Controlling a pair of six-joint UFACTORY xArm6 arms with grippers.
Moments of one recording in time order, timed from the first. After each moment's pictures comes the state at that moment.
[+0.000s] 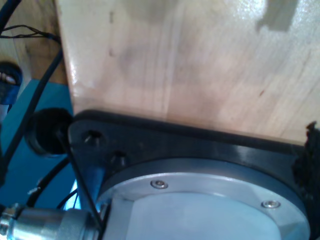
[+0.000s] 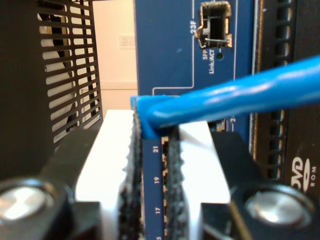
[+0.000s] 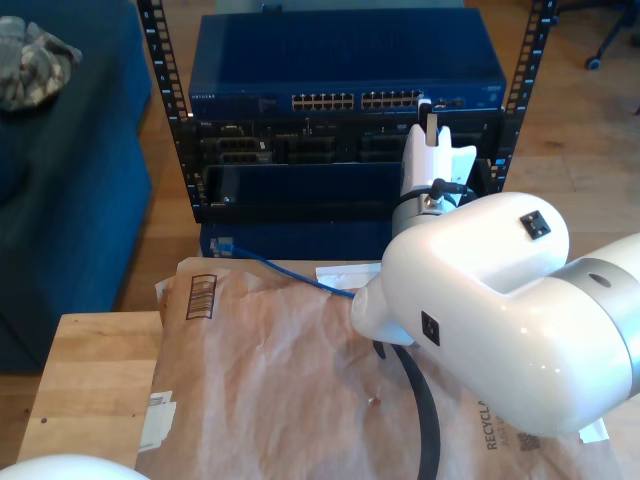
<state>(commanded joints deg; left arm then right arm) 93.0 -30.8 -5.9 6.6 63.2 -9.7 25.5 40.8 -66.4 34.6 -75.1 77.7</state>
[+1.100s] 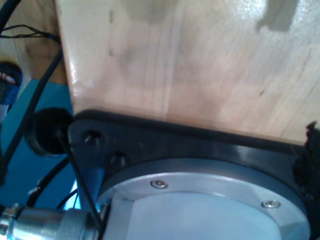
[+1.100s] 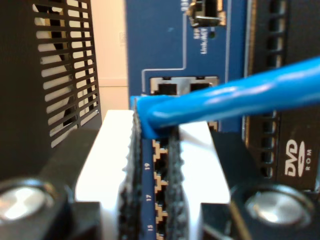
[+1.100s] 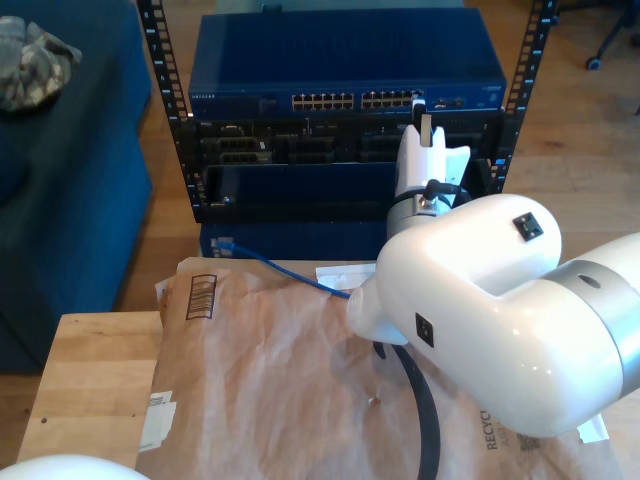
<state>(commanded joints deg) 93.0 -30.8 -5.9 6.6 63.2 -9.7 26.0 42.1 -68.4 34.5 -75.0 77.8</state>
